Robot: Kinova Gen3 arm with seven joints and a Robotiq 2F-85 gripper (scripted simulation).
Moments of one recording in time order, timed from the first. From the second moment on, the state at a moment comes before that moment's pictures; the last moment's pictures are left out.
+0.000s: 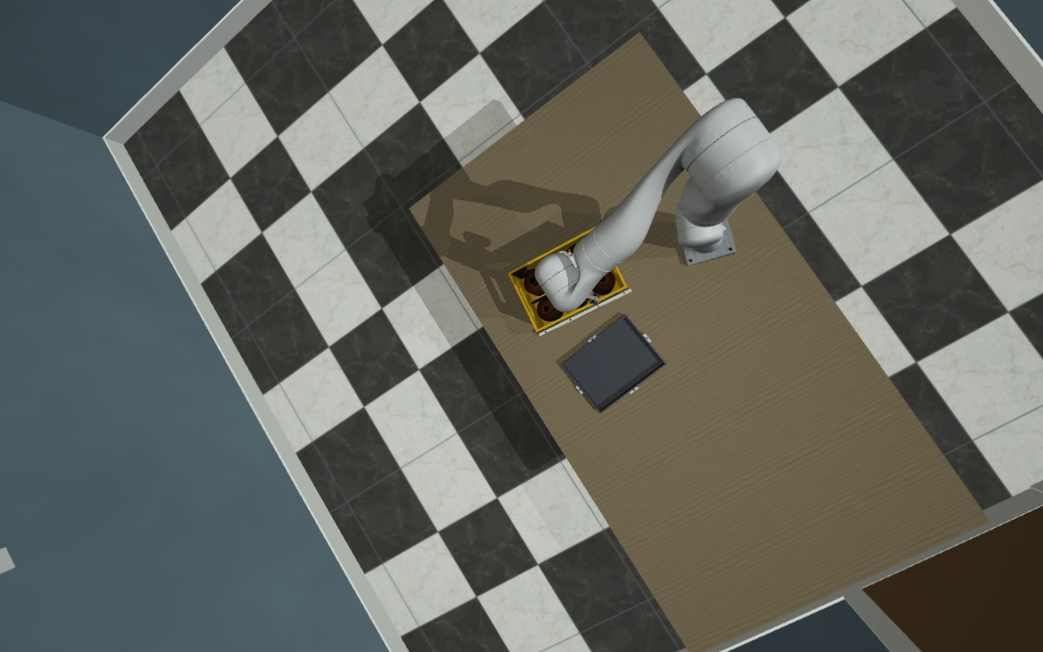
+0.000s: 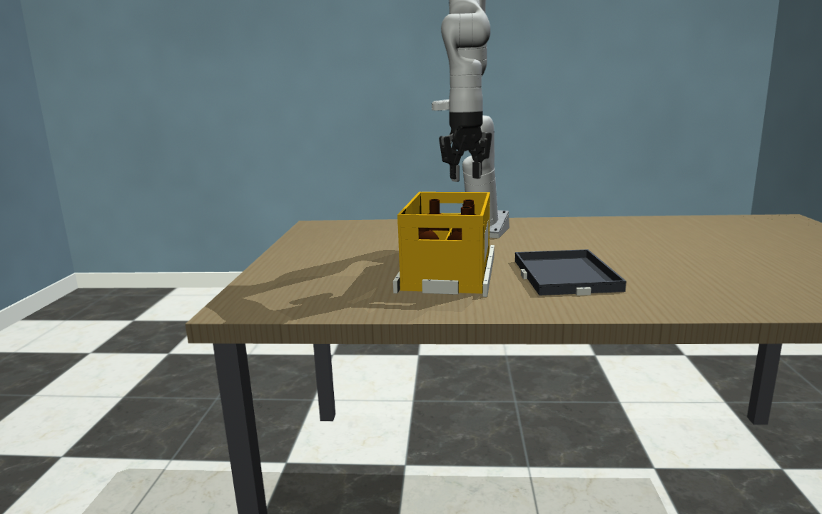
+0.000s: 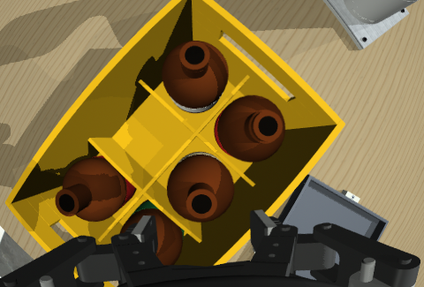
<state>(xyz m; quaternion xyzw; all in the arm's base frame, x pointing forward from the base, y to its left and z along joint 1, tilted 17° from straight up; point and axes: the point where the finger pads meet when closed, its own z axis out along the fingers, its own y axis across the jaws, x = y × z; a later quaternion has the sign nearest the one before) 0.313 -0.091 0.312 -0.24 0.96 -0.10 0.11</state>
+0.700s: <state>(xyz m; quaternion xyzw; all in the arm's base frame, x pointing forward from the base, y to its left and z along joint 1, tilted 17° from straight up) 0.318 -0.094 0.297 -0.24 0.96 -0.10 0.11</state>
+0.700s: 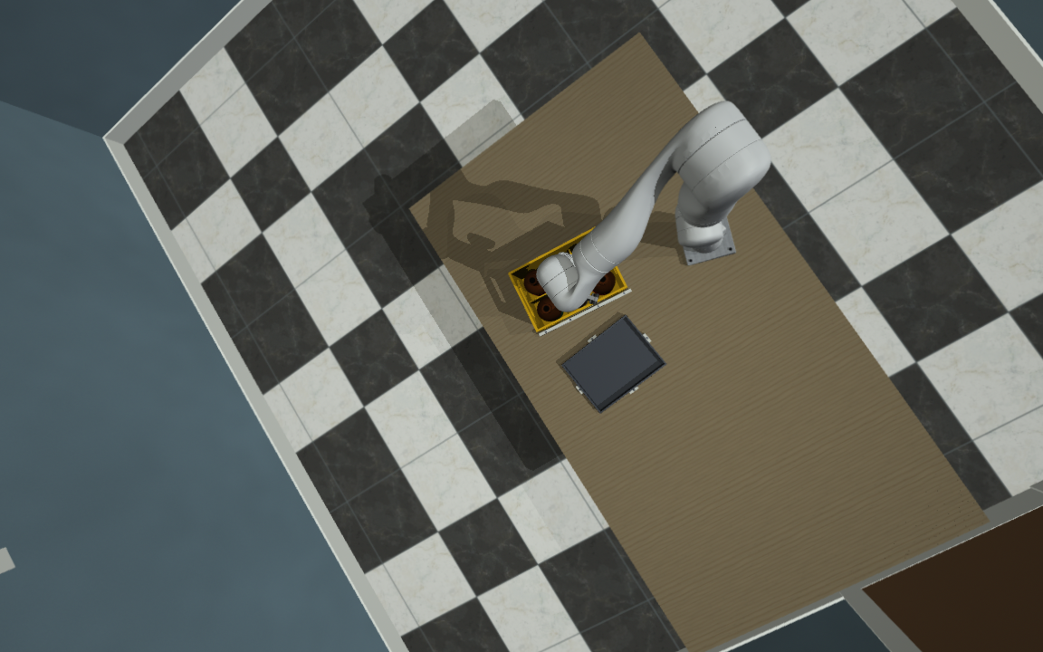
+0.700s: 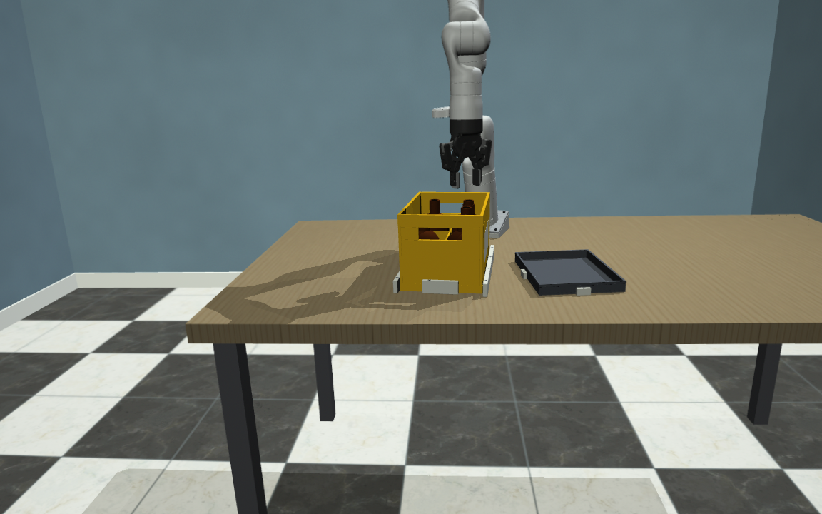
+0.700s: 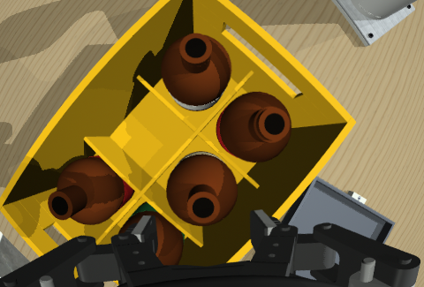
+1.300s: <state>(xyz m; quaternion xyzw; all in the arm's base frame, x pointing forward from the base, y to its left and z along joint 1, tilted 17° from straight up) 0.323 -0.096 0.278 -0.24 0.96 -0.10 0.11</state>
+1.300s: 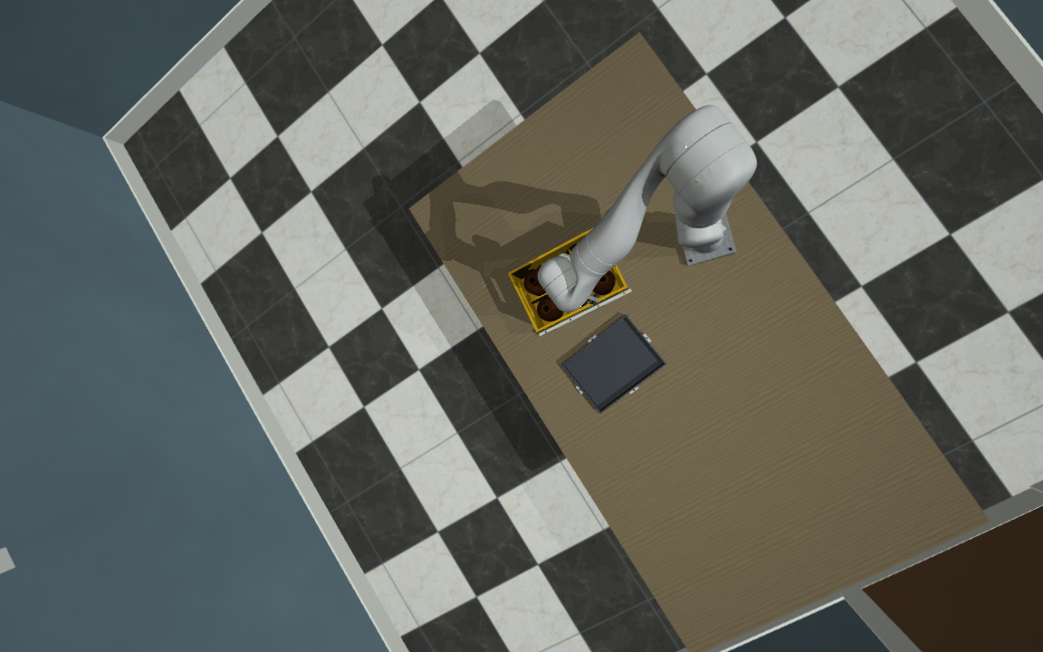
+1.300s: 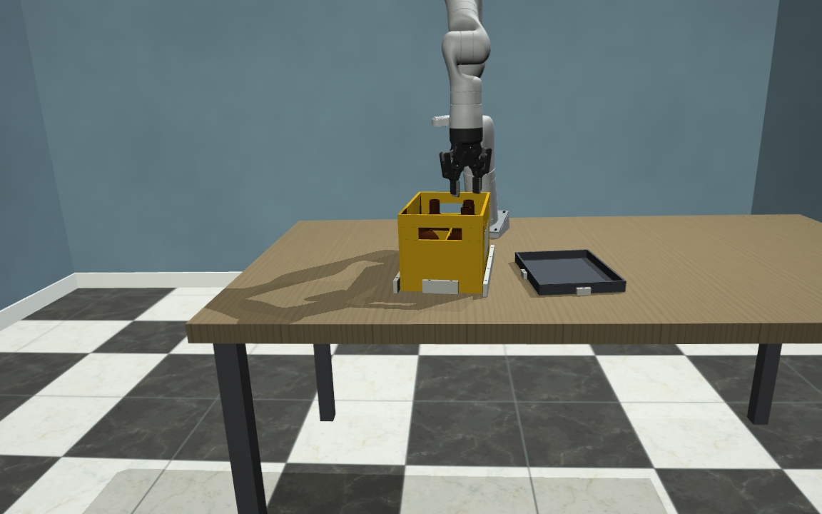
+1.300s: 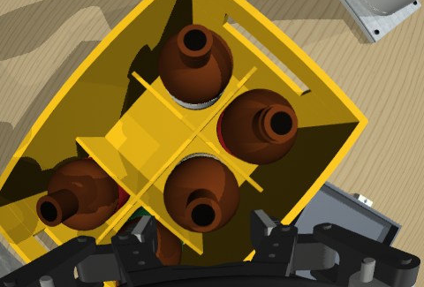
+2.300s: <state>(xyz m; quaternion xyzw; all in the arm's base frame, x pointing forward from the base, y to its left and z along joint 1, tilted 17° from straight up) 0.324 -0.097 0.271 -0.24 0.96 -0.10 0.11</state>
